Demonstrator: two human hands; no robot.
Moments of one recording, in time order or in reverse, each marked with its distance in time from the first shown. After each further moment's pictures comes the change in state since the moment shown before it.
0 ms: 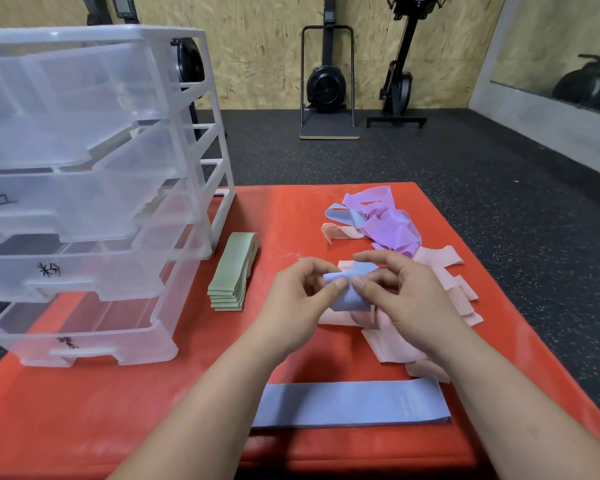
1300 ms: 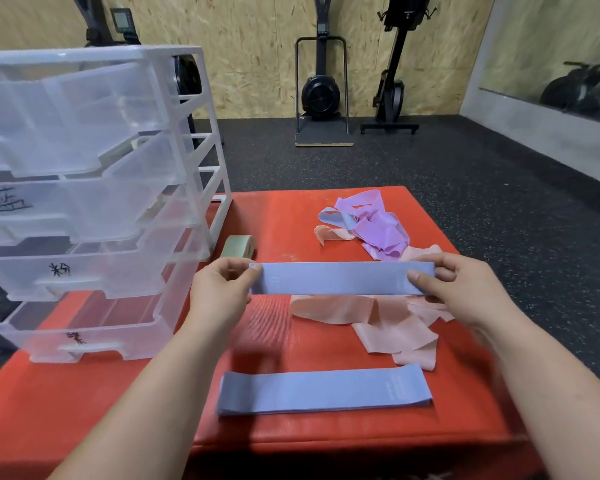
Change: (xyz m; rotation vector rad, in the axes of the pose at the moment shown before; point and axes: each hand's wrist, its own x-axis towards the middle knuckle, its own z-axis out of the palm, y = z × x) left_hand -0.004 -0.011 -0.071 0.013 0.481 -0.207; right_hand -0.018 0.007 -0.080 -0.038 0.271 0.187
